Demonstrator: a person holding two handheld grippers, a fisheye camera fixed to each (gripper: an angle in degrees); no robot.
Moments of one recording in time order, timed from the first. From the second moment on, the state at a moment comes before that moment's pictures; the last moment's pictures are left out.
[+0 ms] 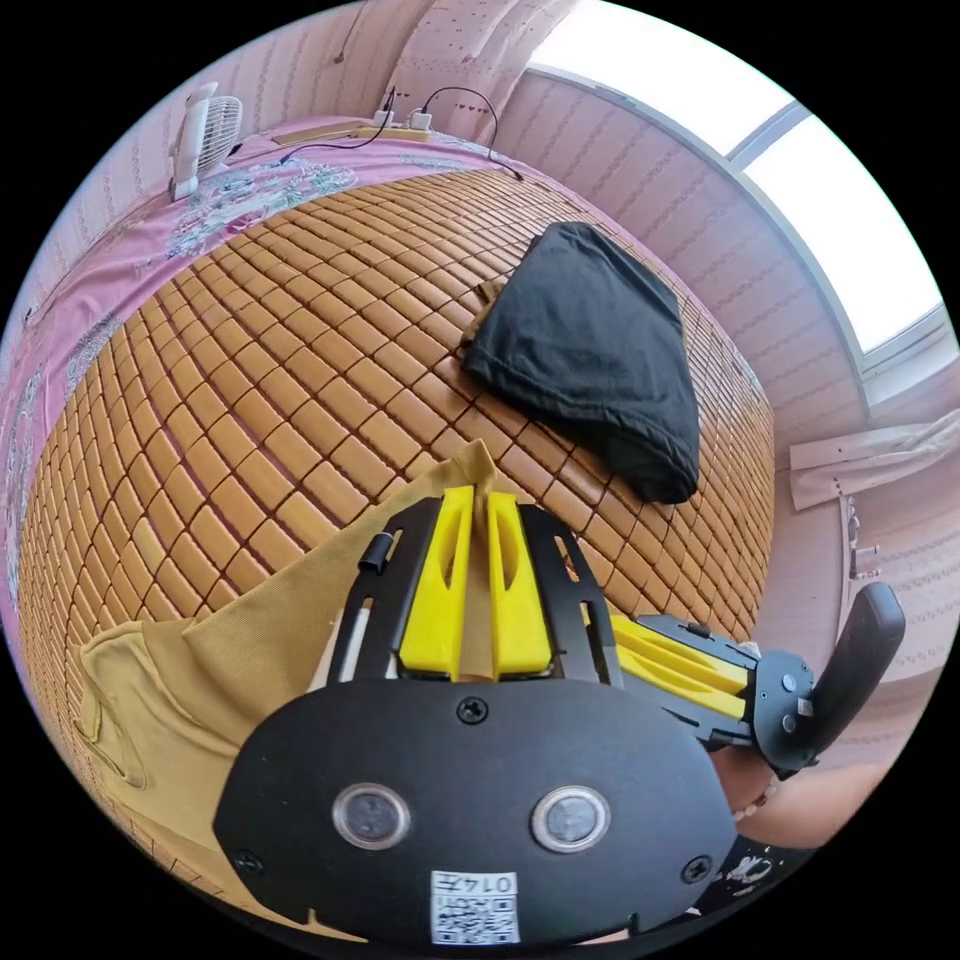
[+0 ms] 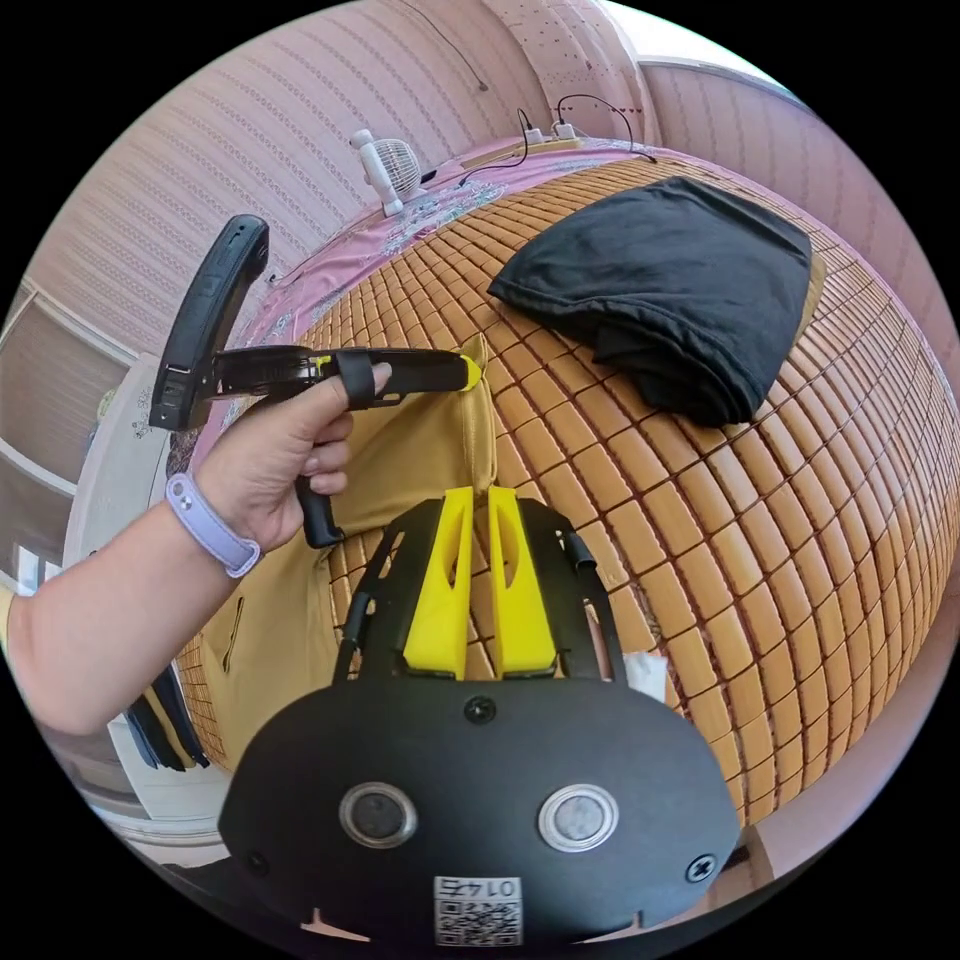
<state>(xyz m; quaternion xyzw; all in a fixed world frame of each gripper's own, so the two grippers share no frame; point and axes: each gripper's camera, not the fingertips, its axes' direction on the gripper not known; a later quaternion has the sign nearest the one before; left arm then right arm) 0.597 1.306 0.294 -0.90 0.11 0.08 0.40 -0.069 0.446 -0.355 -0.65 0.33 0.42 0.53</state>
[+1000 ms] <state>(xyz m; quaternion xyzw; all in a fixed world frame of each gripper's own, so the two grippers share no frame) 0.232 0.735 0.075 -0.77 -0.25 -0.02 0.58 -0.124 0.590 -0.154 -0.72 0.07 0.37 0.58</state>
